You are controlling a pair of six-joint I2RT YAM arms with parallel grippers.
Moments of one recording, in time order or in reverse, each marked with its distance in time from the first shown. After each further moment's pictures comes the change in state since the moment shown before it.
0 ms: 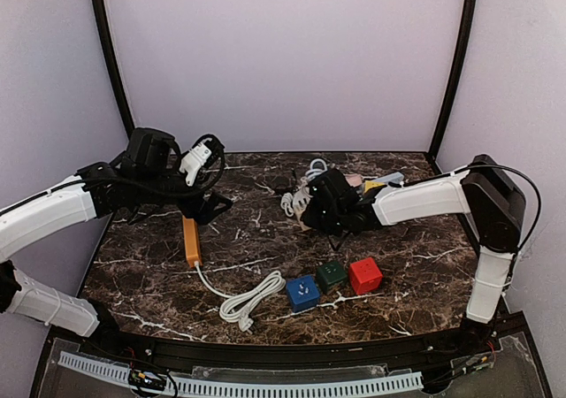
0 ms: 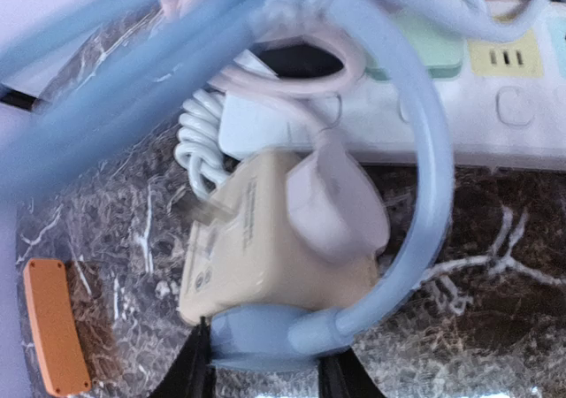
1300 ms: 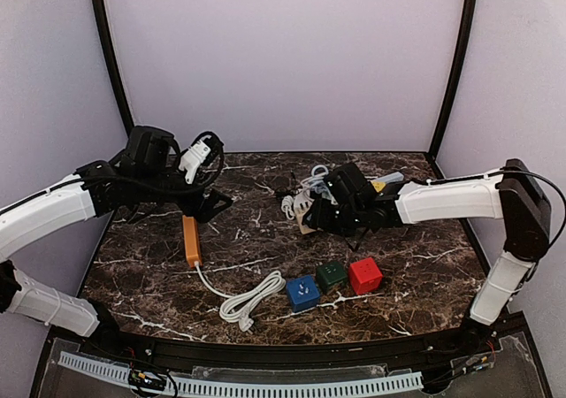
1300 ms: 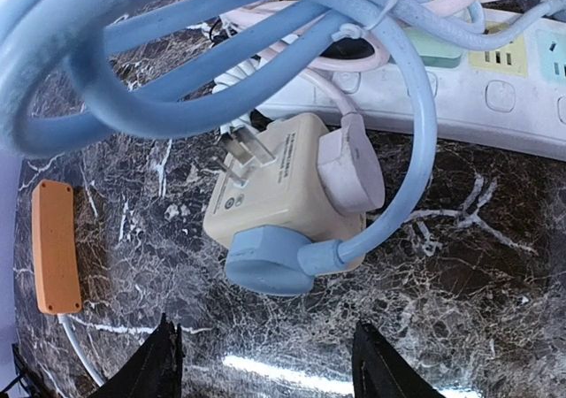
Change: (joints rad) left arm 0.000 0.001 0.012 -0.006 0.004 -0.011; right arm 0.000 -0.178 -0.076 -0.115 -0.116 -0.138
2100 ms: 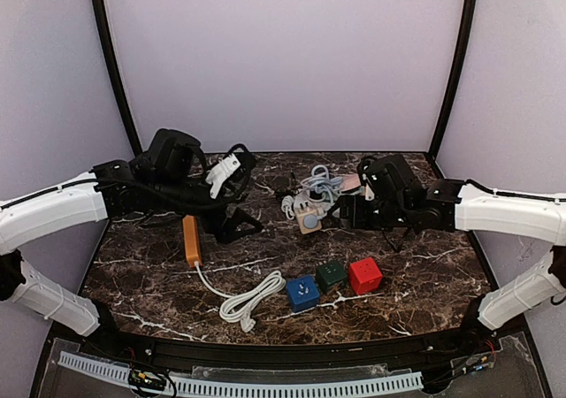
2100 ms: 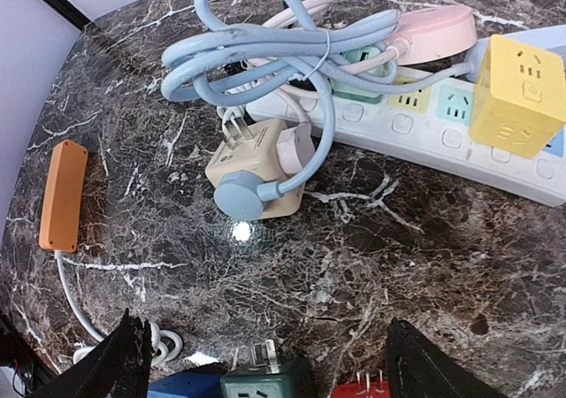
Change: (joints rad) left arm -0.193 0.079 0.057 -0.025 0.194 -0.071; right arm 0.000 -0.384 -0.141 -0.179 0.066 -0.200
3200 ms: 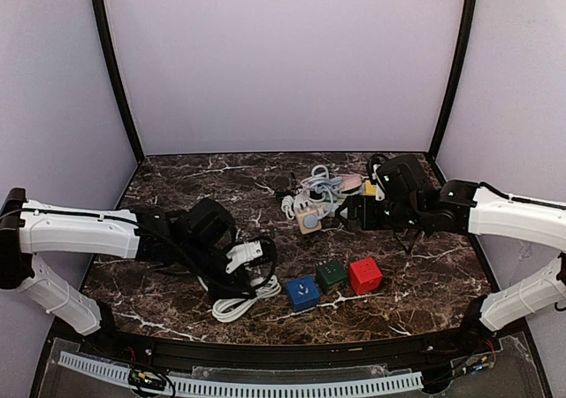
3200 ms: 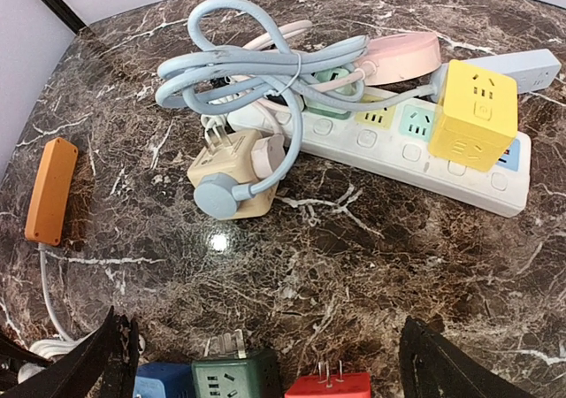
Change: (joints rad) left arm -0.147 0.104 -0.247 0.009 0.073 0.061; right arm 0.003 -0.079 -0.028 -0.040 0.052 -0.058
